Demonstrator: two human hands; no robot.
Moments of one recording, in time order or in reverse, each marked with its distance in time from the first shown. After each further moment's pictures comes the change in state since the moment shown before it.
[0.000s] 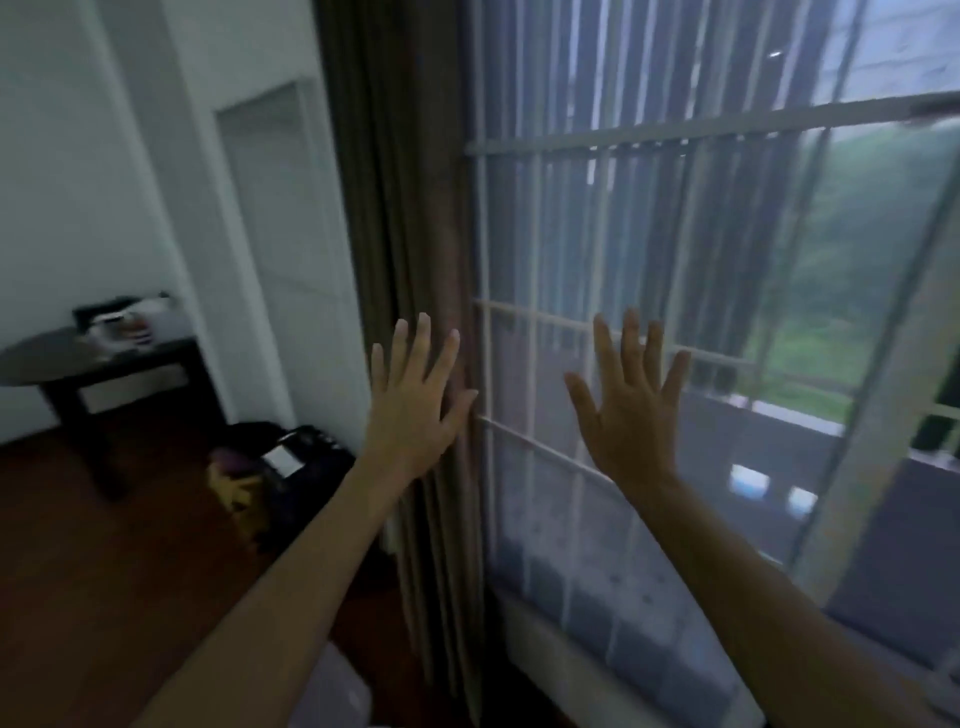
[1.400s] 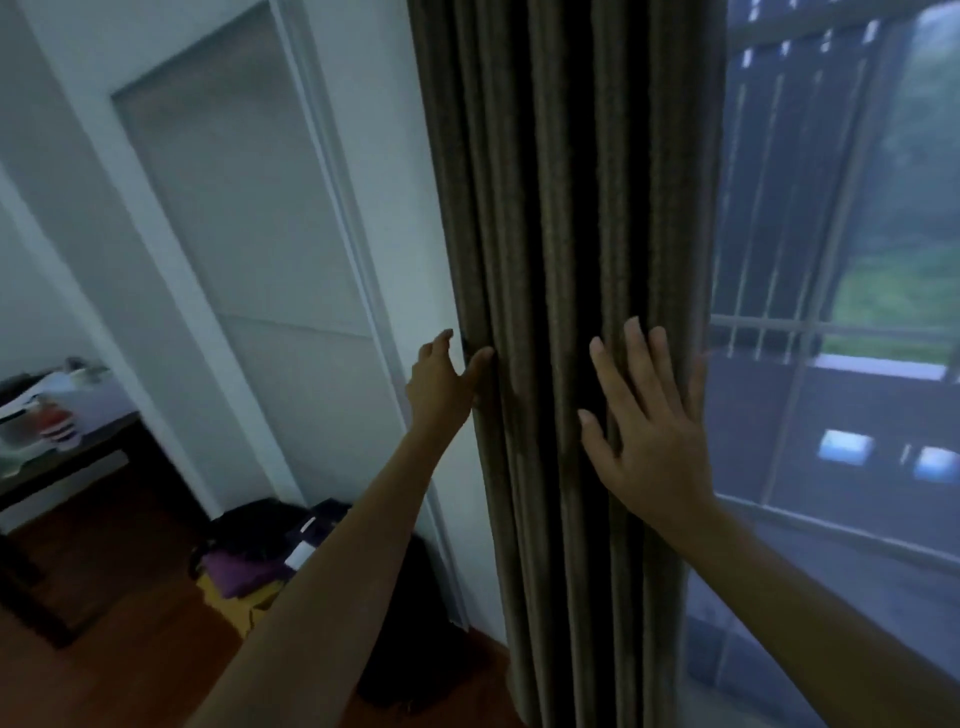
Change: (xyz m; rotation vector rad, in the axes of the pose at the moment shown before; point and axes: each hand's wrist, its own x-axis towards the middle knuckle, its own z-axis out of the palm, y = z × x) left_hand 0.218 -0.329 0.233 -0.668 -0.222 -0.346; right_hand 0.152 -0.223 0.289 -0.083 0.302 -0.092
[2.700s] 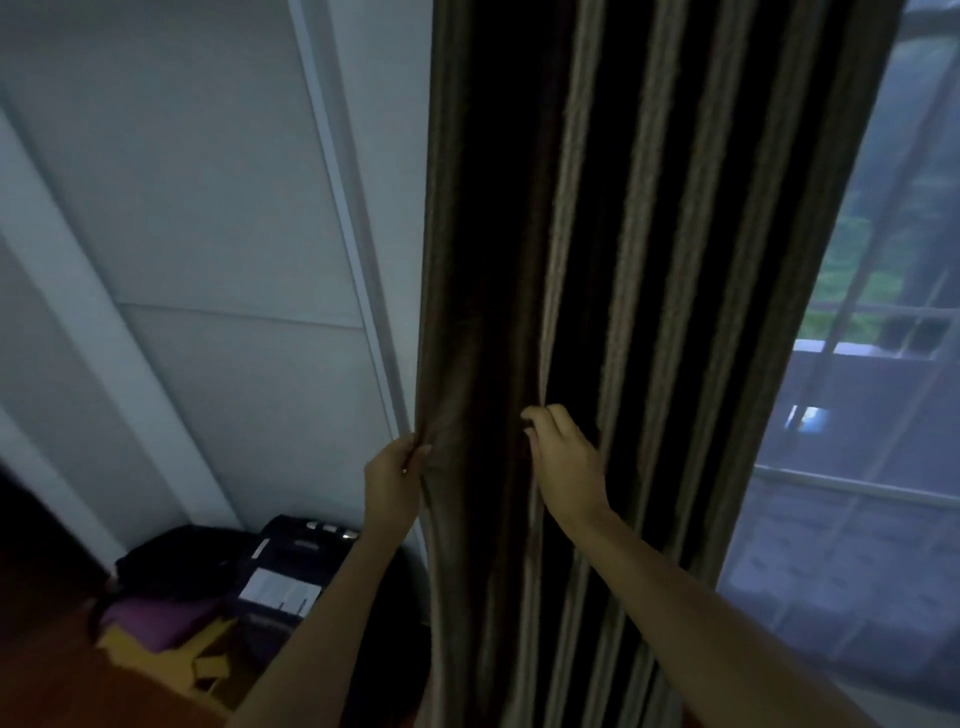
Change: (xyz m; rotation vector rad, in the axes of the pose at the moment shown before) left_hand -0.012 -0.205 -0.031 -0.344 -0.116 0.147; right_hand -0.019 -0.140 0.146 0.105 -0.339 0.353
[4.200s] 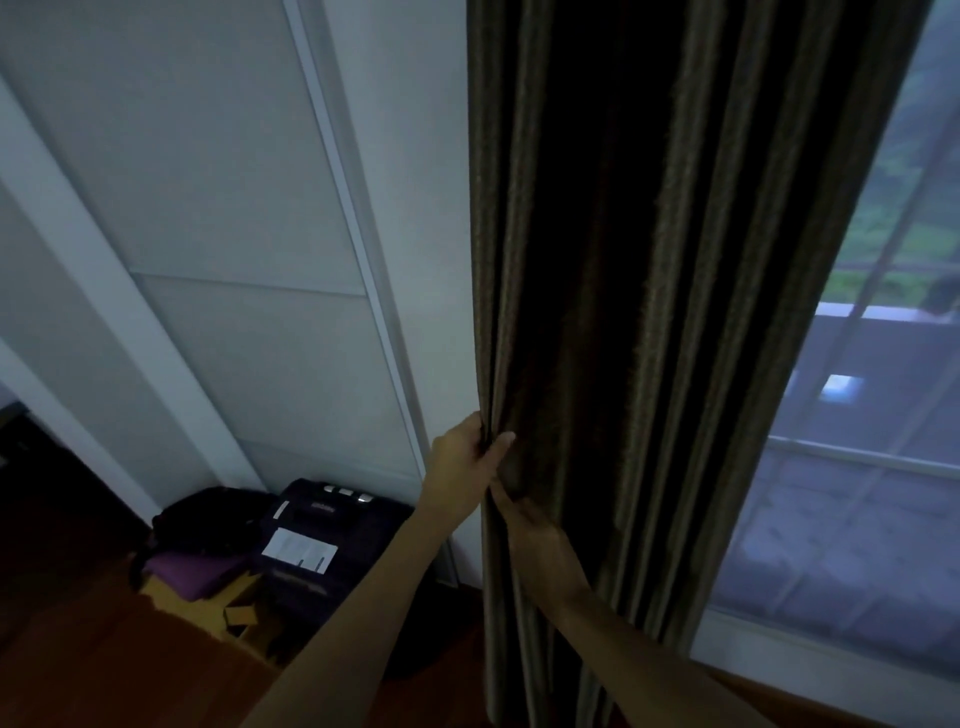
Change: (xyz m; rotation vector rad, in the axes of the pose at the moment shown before) left_hand -0.033 0.064 0.039 -0.093 -0.256 -0.033; right_hand -0.113 0.003 0.045 -0.008 -0.443 0.047
